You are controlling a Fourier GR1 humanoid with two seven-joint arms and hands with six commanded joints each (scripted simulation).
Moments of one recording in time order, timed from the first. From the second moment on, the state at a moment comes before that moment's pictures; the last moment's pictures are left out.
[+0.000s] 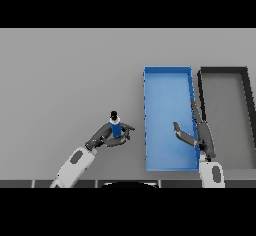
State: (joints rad) left arm -0.18 0.16 -0.55 -1.32 0.09 -0.11 -0.12; right arm 0.13 -0.18 0.05 -1.71 0.14 0.06 -0.14
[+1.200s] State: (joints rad) left arm -0.23 0.08 -0.57 -1.61 0.03 -0.13 -0.05; right arm 0.12 -0.18 0.05 -1.70 0.16 0.05 -0.13
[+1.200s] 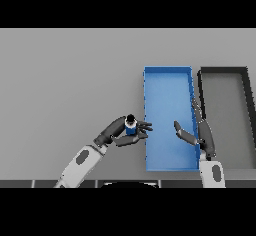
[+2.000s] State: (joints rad) left arm -0.23 0.04 -0.54 -1.59 -0.01 -0.20 -0.04; right arm 0.08 -0.32 0.08 -2.06 -0.28 0.30 0.16
